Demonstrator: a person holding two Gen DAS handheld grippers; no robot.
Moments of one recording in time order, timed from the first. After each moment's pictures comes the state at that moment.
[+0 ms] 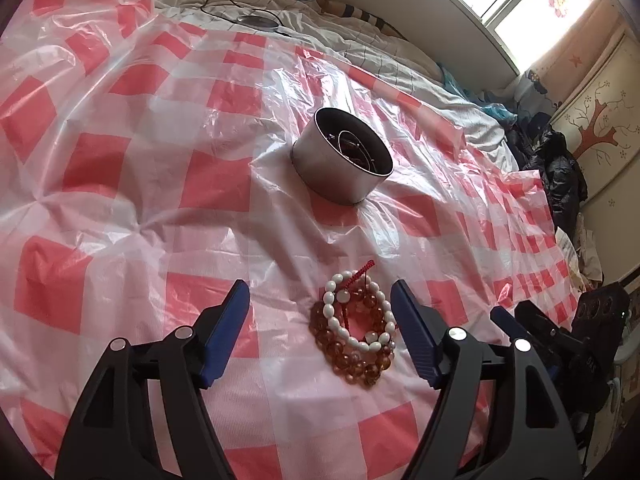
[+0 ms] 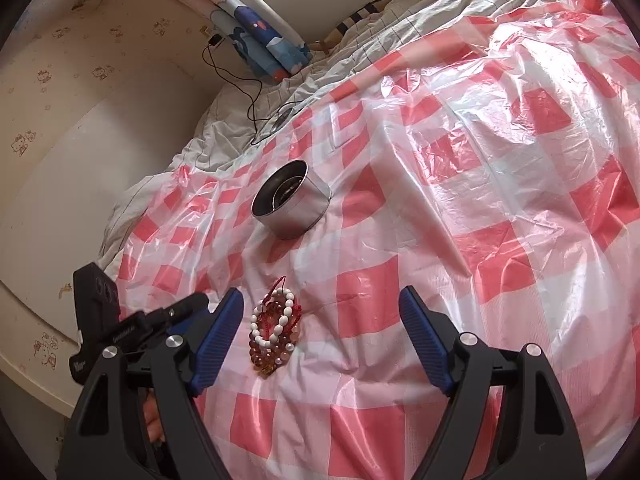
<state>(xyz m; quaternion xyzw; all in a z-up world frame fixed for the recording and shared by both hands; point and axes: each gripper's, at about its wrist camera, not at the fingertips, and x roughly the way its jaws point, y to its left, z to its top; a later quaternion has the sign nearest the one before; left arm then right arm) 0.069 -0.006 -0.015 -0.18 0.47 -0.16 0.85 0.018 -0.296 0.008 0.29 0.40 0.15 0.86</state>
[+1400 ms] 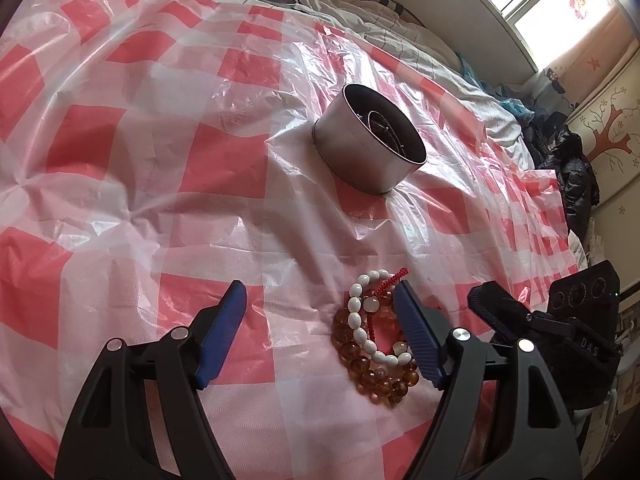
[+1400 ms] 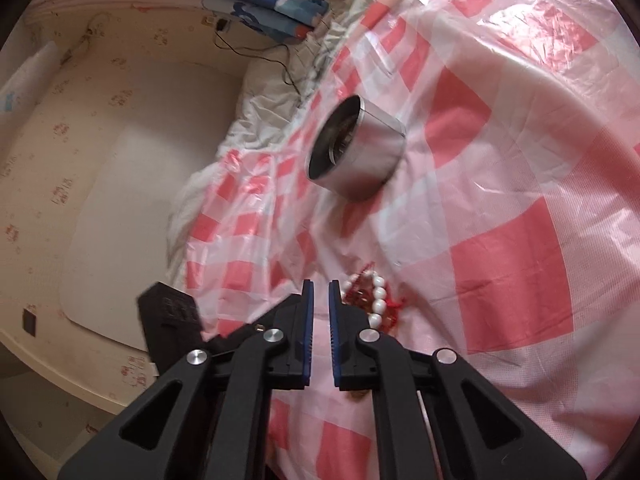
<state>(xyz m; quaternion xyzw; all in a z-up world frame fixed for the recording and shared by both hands) 0.094 -0.007 -0.044 -0.19 0.50 -0.14 0.83 0.069 -0.257 -0.035 0.43 0.43 0.27 0.75</state>
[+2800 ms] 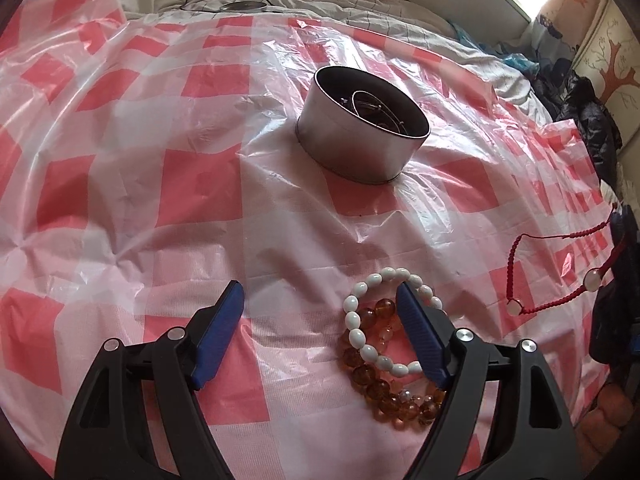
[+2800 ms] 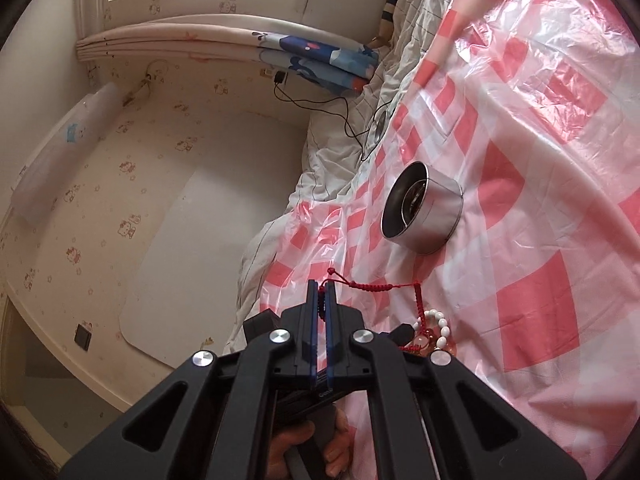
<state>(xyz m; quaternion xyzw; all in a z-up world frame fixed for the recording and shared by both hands) 0.110 -0.044 -0.050 -0.07 0.50 -0.13 0.85 0.051 -0.285 -0.005 0.50 0.31 0.31 0.75</state>
